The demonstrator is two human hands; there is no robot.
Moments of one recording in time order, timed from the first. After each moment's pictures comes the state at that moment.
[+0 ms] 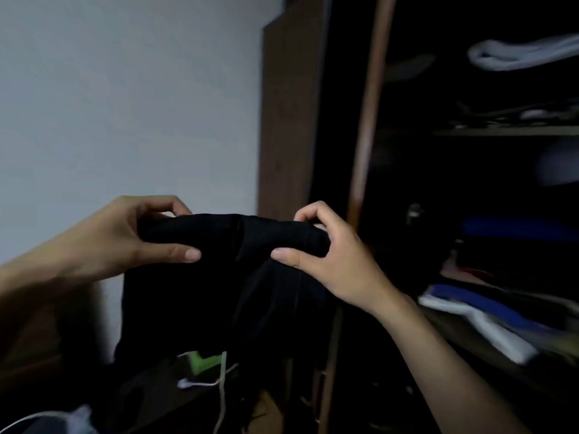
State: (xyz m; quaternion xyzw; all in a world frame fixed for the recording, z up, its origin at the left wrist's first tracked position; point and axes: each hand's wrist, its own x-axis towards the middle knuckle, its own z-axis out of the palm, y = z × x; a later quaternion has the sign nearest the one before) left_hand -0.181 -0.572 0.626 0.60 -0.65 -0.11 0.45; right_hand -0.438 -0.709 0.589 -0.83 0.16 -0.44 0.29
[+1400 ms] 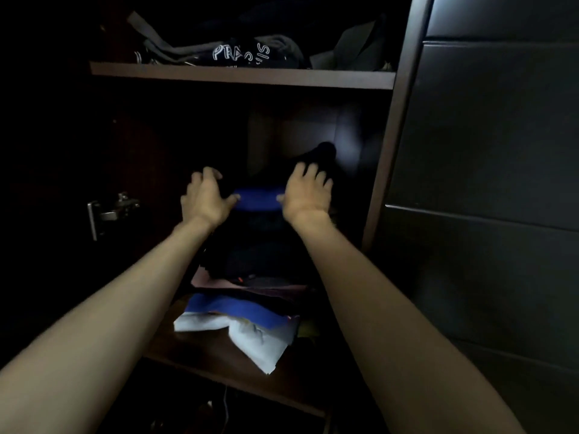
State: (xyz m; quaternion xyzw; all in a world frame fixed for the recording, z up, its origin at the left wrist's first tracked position) left_hand -0.656 -1.137 0.587 0.56 -0.69 -0.07 0.46; right_hand -0.820 -1.070 0.622 -0.56 0.77 -0.24 -0.15
